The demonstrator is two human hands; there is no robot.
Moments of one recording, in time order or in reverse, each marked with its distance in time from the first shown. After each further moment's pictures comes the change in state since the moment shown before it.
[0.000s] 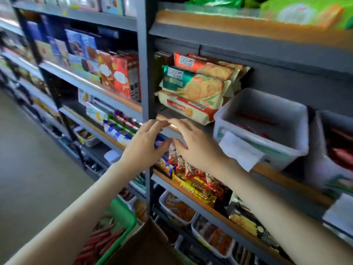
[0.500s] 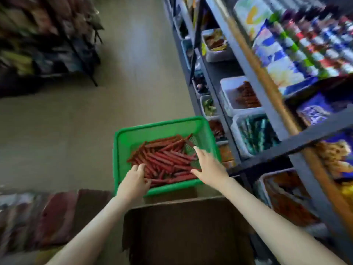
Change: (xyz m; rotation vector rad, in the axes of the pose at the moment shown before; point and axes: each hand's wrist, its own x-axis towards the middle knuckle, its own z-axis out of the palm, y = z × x) left_hand -0.383 -0.237 0.061 0.204 -0.387 -1.487; right_hand -0.002 -0.036 0.475 0.065 -0.967 -0.150
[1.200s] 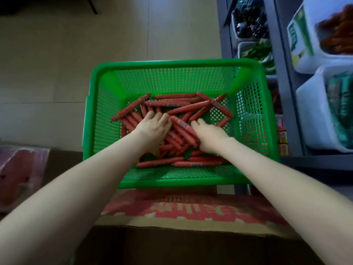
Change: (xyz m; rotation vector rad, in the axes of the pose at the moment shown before) left_hand 0.195 -0.038 0.118 0.959 -0.122 0.418; right_hand 0.191 0.039 0.153 -0.312 -0.235 -0.243
